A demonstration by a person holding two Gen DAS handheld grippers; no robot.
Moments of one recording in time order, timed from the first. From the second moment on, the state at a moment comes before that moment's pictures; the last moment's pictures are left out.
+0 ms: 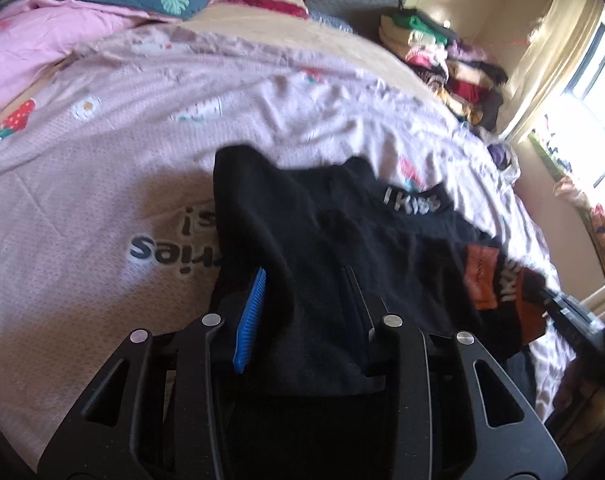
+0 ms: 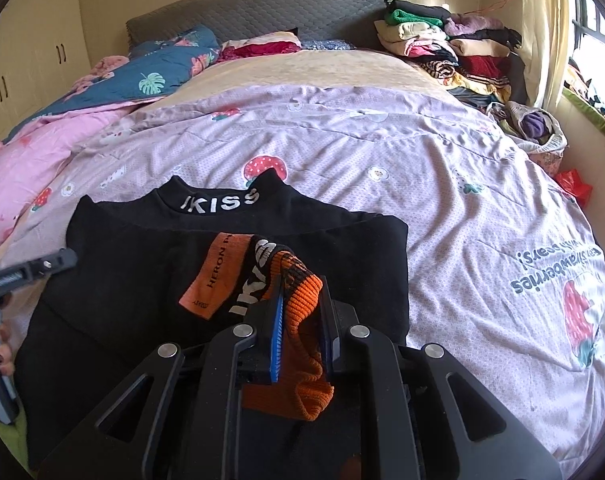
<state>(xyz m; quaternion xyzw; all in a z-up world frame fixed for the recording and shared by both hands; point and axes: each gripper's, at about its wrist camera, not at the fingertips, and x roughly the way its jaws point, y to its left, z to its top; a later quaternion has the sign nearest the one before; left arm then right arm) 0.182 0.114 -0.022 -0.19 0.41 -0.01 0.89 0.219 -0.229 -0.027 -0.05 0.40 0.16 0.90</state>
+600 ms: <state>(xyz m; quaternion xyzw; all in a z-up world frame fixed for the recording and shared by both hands) 0.194 0.129 -0.061 -0.20 0.46 -0.02 0.86 0.217 -0.248 -0.023 -0.02 0.40 0.13 0.91</state>
